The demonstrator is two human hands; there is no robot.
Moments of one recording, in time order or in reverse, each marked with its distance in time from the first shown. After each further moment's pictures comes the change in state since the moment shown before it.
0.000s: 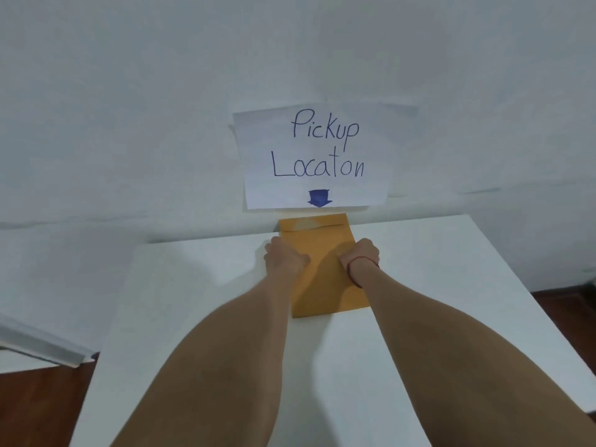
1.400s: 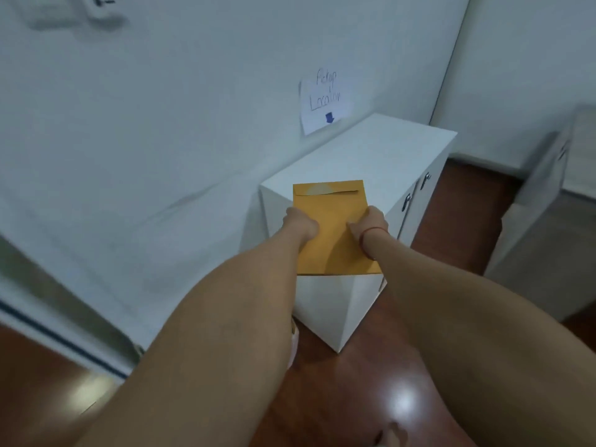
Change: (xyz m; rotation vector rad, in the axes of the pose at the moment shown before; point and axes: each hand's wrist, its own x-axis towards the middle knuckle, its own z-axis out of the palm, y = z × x) left_hand -0.139 -0.407 -0.437 0.285 -0.552 0.601; right_hand -0.614 -0.125 0.290 0.549 0.464 0.263
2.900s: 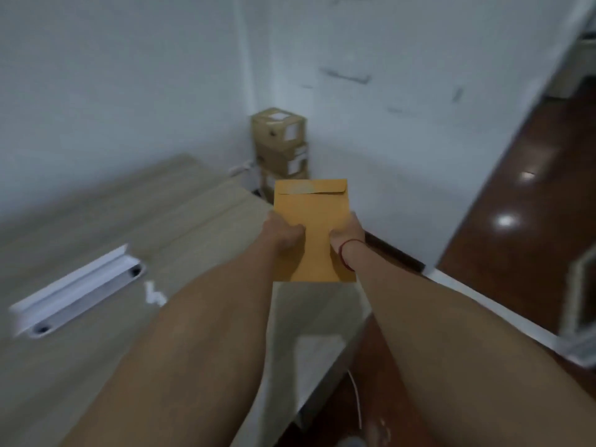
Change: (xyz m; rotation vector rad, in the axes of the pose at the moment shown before) left_hand -1.174 -0.732 -0.044 -0.641 1.190 -0.932; right_hand -1.239 0.299 0.166 -0.380 -1.360 -0.929
